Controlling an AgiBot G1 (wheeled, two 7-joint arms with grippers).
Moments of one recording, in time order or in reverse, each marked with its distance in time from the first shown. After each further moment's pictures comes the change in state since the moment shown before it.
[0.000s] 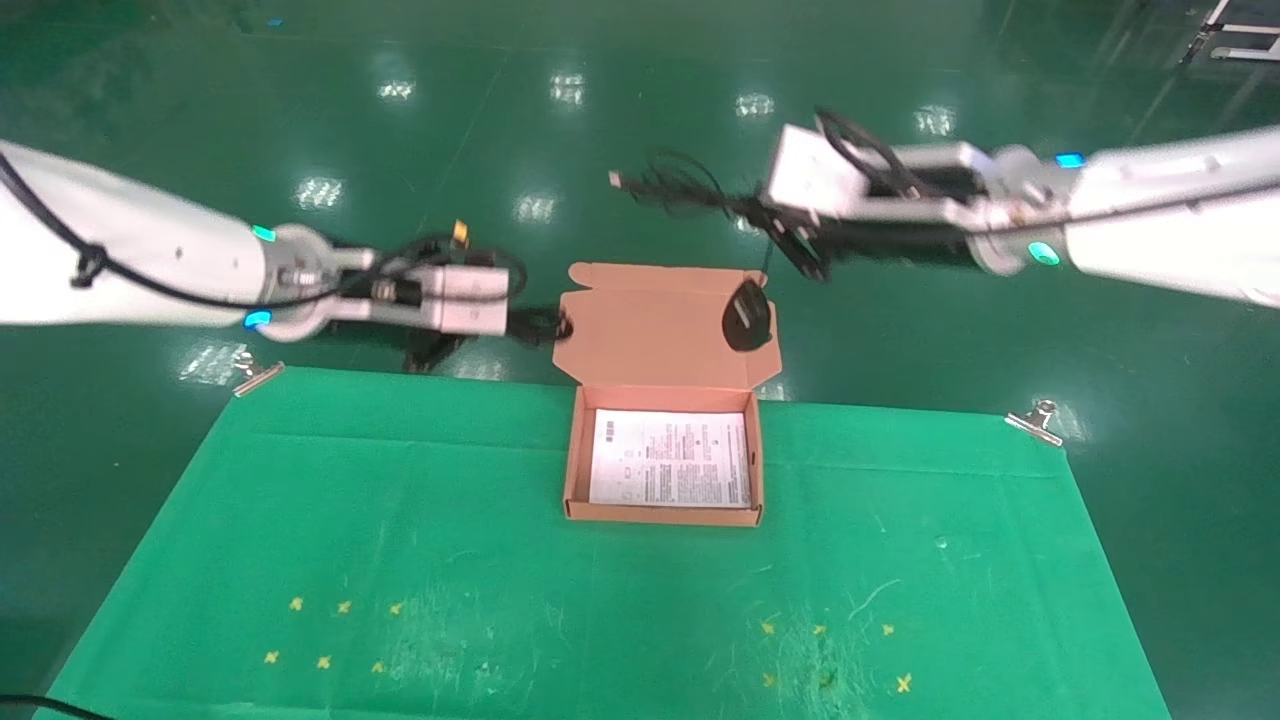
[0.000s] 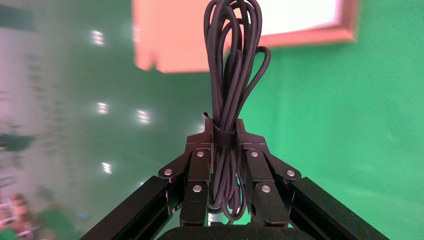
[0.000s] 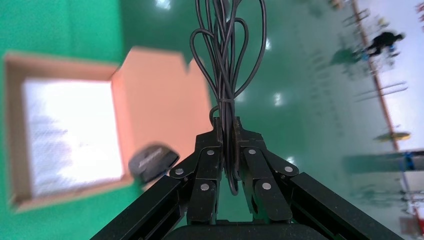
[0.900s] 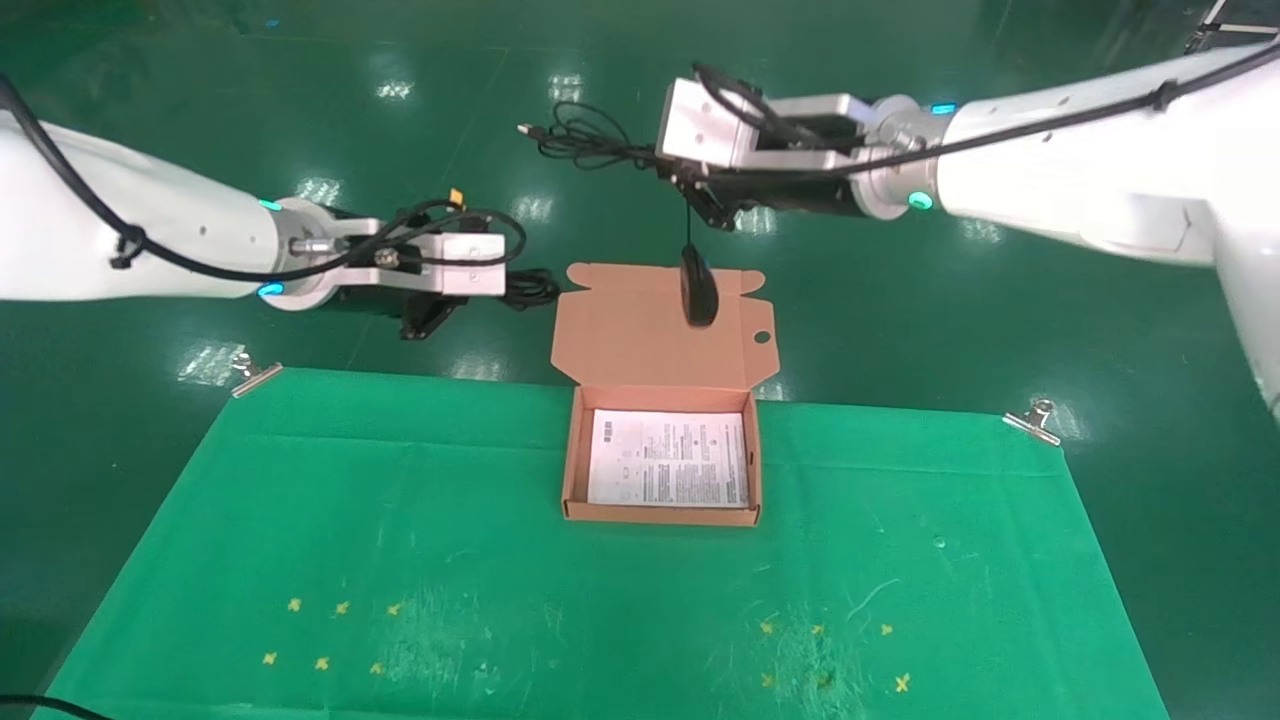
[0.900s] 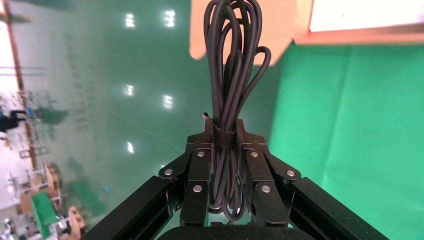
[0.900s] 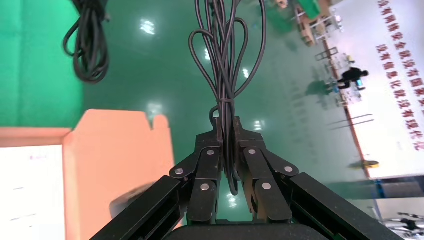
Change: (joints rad) left arm -0.040 0.045 0.003 0.016 0.118 -0.055 -0.109; right arm 0.123 -0.235 0.017 -0.309 0.061 0.104 -0.236
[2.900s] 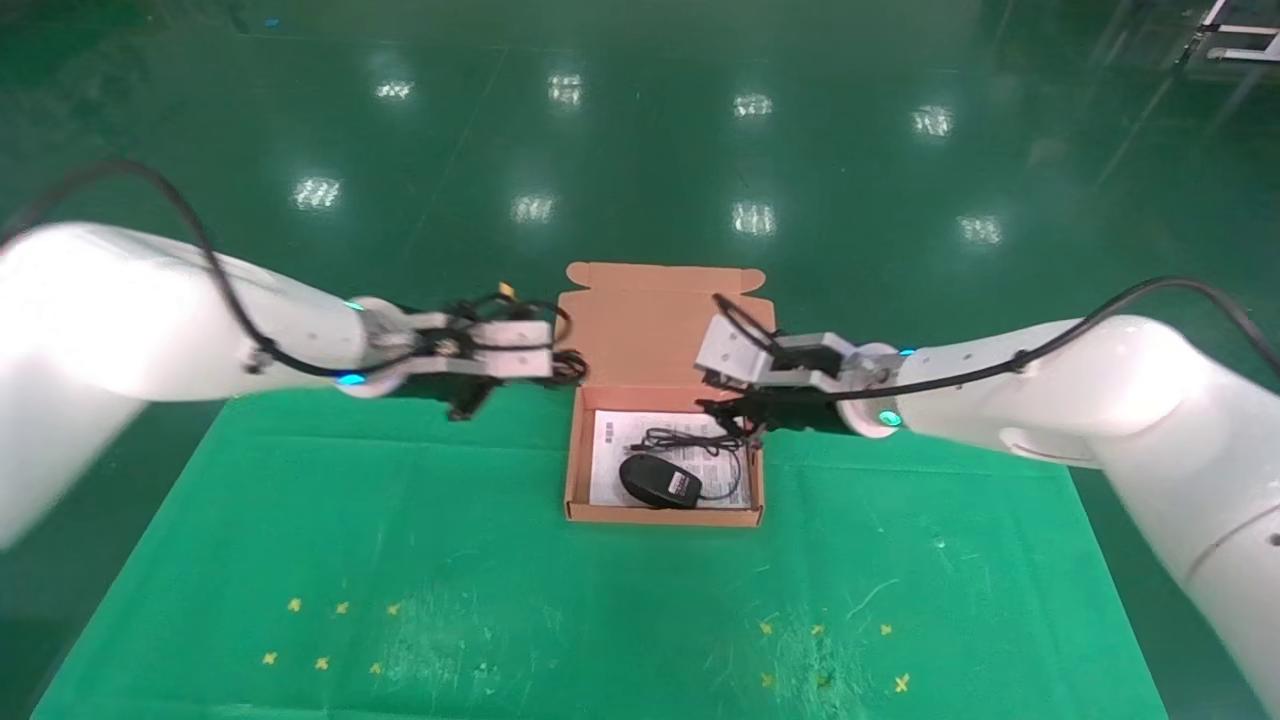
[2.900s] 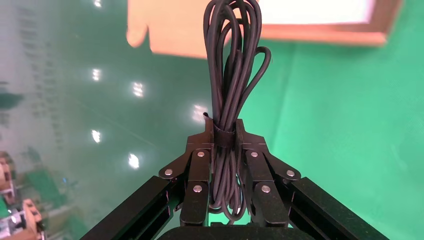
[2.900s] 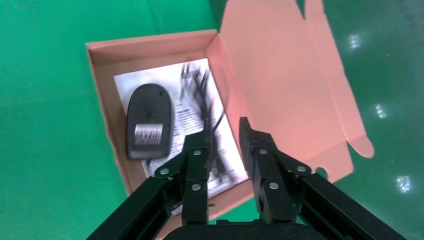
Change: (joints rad) left arm 0.100 0.067 0.038 0.035 0.074 -0.005 -0.138; right arm -0.171 0.031 -0.404 -0.054 0.130 0.146 0.354
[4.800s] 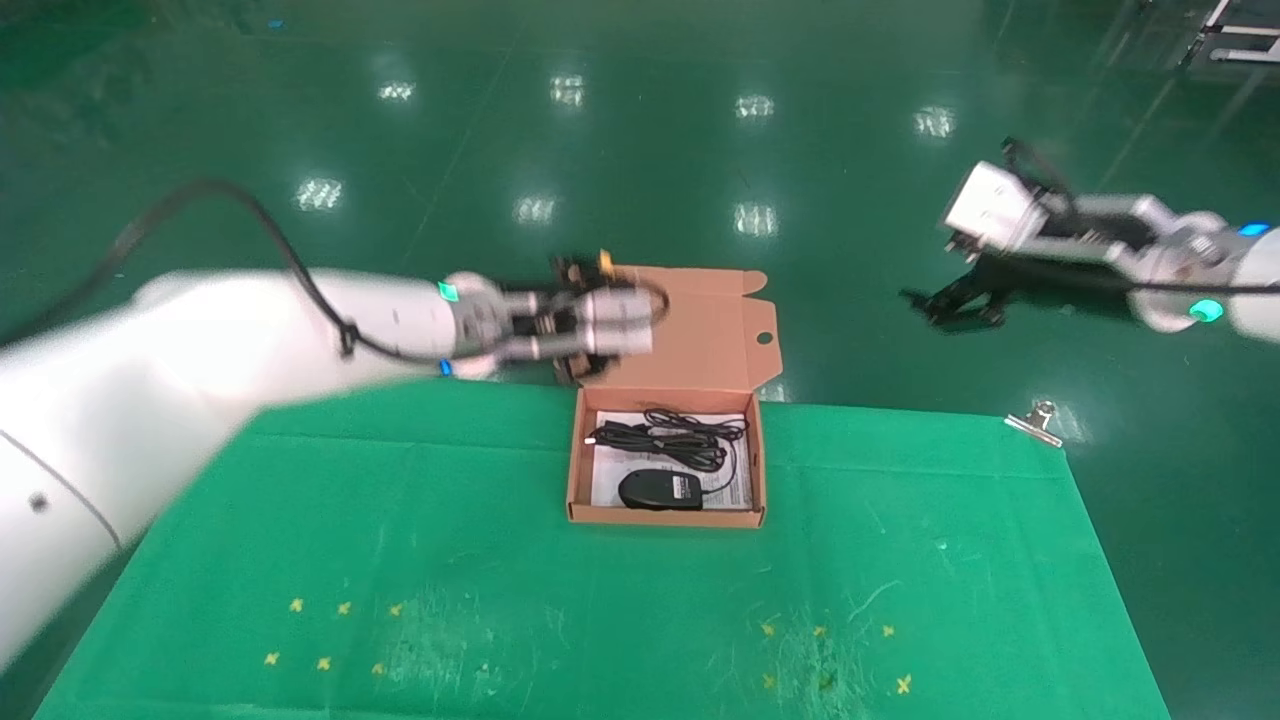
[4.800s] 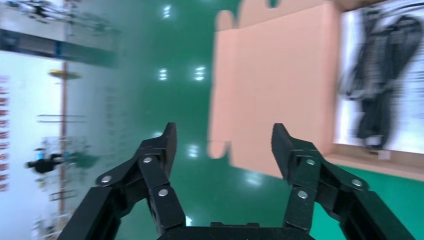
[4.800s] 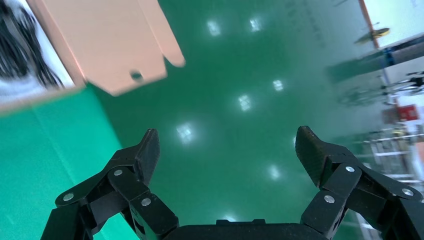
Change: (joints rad) left arm 0.003 0.156 0.100 0.286 -0.463 -0.414 0.489; right arm 0.087 0.437 0.054 0.329 -0.045 -0.011 0.079
